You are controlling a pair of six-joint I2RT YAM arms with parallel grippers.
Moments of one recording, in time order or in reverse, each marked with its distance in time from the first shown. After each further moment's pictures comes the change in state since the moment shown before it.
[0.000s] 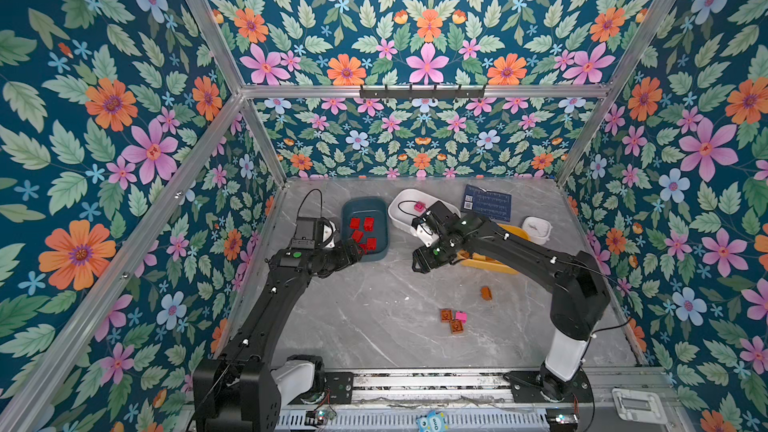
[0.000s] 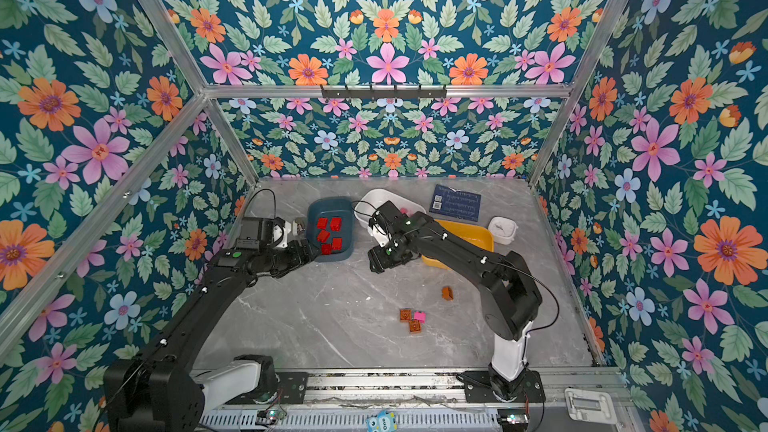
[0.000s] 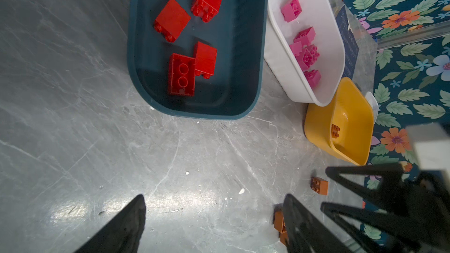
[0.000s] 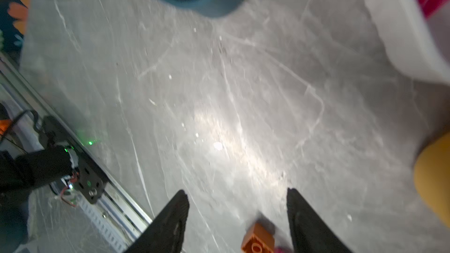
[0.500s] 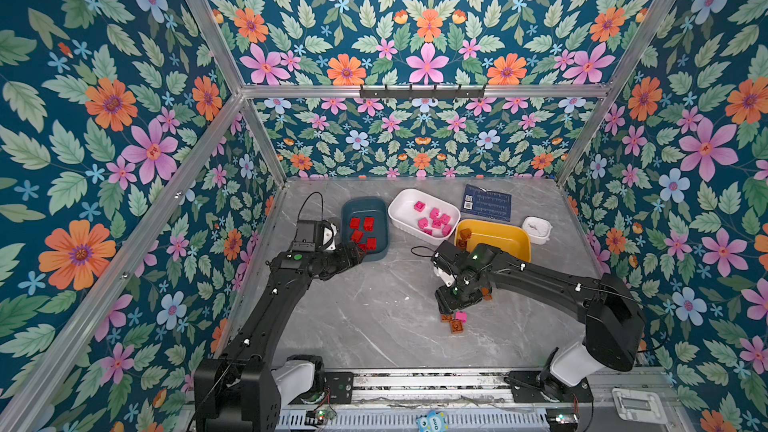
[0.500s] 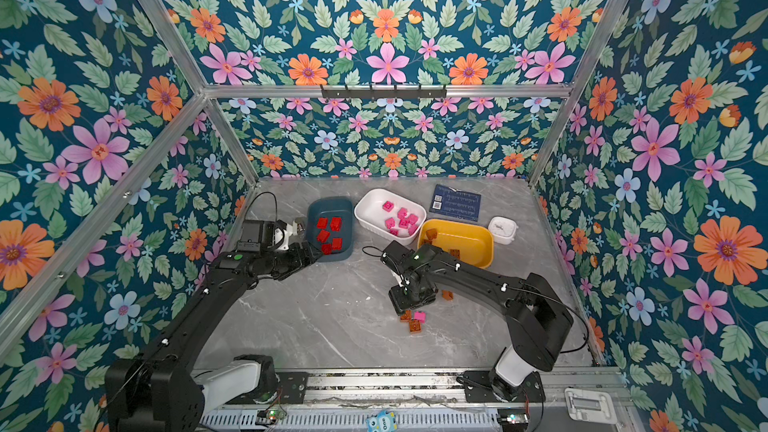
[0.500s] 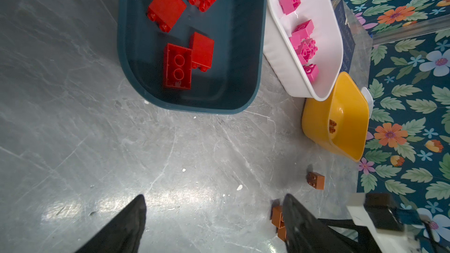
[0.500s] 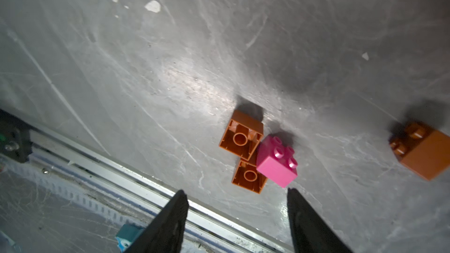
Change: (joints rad) left arm 0.000 -0.011 -0.041 0.027 0.032 -0.005; right arm 0.107 -0.175 -0.307 -0.117 0.105 0.210
